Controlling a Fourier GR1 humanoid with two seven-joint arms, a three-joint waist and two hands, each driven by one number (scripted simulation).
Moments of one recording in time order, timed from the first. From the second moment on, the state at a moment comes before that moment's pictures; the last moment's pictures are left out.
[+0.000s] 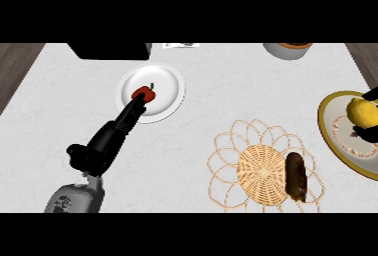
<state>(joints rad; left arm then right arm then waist) -0.15 0.07 -0.12 -1.58 -0.02 -0.20 0.08 -0.38 -0.56 -0.28 -1.03 0.80 0.00 0.00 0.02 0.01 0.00</state>
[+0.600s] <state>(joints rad) -0.14 0.07 -0.10 -1.57 -0.03 -0.21 0.06 -0.57 -0.62 -0.44 -0.64 0.63 -0.06 -0.32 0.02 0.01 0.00</state>
